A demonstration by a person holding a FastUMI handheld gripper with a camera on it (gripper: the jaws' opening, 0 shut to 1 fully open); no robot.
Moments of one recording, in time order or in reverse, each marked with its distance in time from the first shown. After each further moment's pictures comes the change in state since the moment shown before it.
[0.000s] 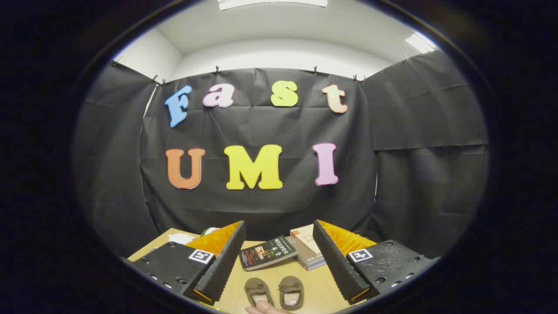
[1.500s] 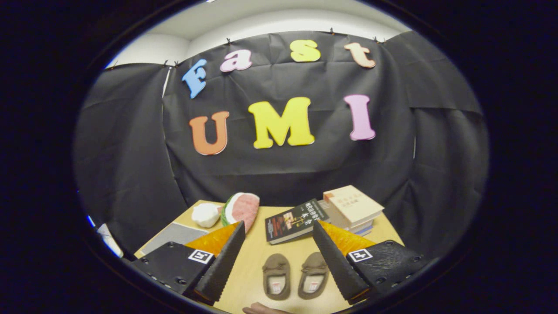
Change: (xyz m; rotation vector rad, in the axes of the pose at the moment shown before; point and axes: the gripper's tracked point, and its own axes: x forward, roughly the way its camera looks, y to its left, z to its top) arm 0.039 0.050 -0.119 0.043 0.318 0.292
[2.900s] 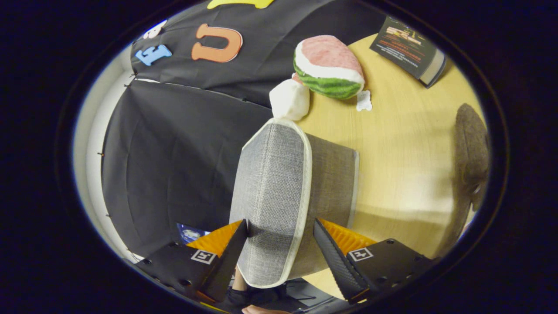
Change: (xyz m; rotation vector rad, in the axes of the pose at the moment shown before) arm 0.118 0.212 -0.213 0.627 0.858 0.748
